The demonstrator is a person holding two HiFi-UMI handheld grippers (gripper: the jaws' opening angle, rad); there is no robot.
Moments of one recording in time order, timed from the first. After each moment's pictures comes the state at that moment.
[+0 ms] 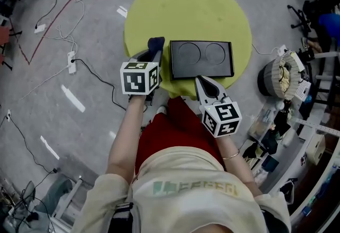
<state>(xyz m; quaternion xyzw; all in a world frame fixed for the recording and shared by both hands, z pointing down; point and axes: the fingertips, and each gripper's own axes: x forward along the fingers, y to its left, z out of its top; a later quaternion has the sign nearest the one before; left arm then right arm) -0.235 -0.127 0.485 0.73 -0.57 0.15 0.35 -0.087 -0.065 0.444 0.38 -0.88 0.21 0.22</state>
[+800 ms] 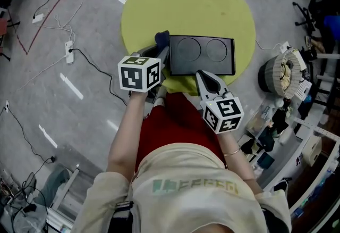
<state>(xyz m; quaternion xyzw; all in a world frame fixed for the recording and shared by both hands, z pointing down) -0.199 -0.142 0.492 0.75 -0.52 0.10 0.40 -0.080 -0.087 0.461 0.36 -0.88 0.22 0.24</state>
